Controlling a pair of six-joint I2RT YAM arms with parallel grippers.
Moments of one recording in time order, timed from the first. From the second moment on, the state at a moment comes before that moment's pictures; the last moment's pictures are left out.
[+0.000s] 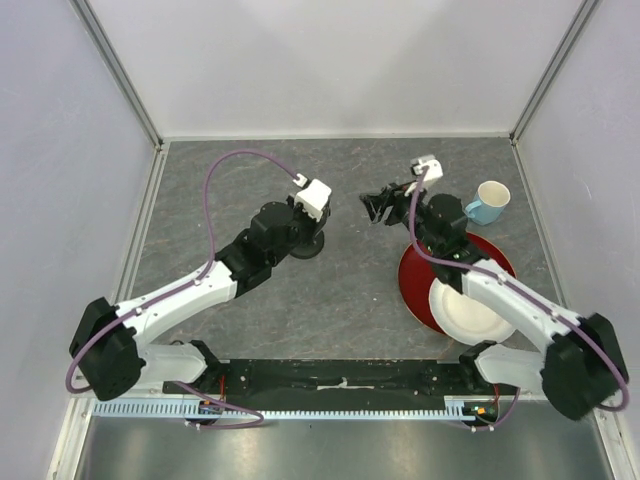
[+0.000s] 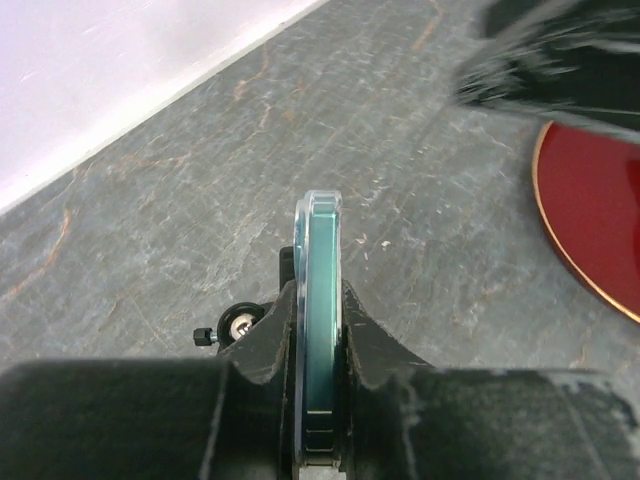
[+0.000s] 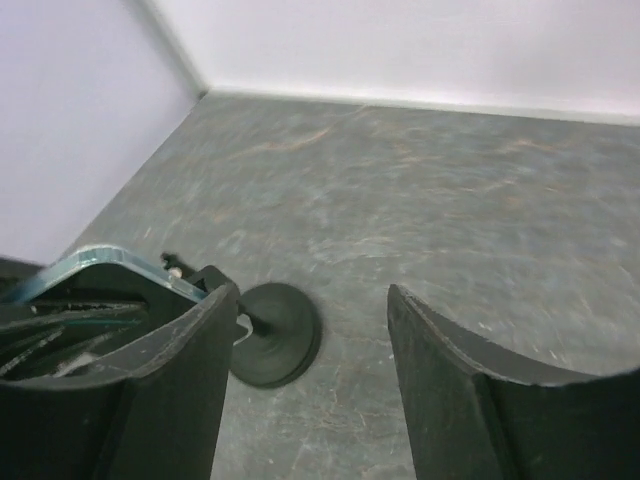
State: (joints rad) left arm -0.80 1.26 0.88 0.17 -0.23 0.11; right arm 0.56 1.13 0.73 0.38 0.12 0.36
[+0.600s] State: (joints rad) left arm -0.74 1.20 0.91 -0.03 0.27 0.31; right arm 0.33 1.43 0.70 0.64 -0.92 0.11
